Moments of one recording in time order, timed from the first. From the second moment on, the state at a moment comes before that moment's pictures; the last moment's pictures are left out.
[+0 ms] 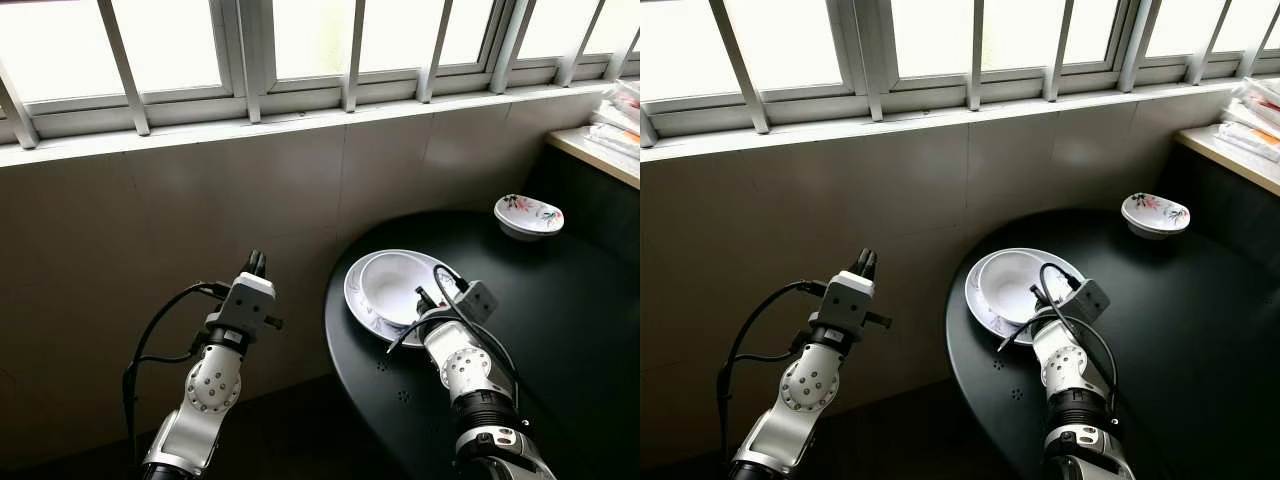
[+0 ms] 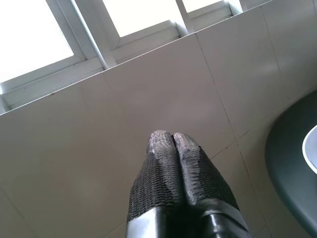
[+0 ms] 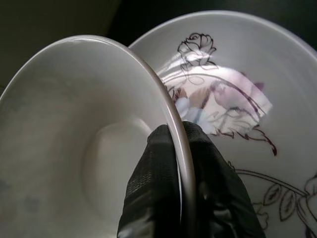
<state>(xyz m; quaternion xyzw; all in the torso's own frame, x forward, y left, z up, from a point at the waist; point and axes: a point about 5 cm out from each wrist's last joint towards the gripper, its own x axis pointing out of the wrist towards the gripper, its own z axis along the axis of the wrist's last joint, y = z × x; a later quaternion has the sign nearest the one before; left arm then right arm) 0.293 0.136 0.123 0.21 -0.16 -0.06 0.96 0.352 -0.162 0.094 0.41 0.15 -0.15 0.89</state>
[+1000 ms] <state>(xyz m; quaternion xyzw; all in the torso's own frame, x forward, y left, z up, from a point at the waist) 0.293 0.149 0.117 0.21 -0.14 -0.04 0.97 0.343 -0.093 0.162 0.15 -0.07 0.14 0.98</state>
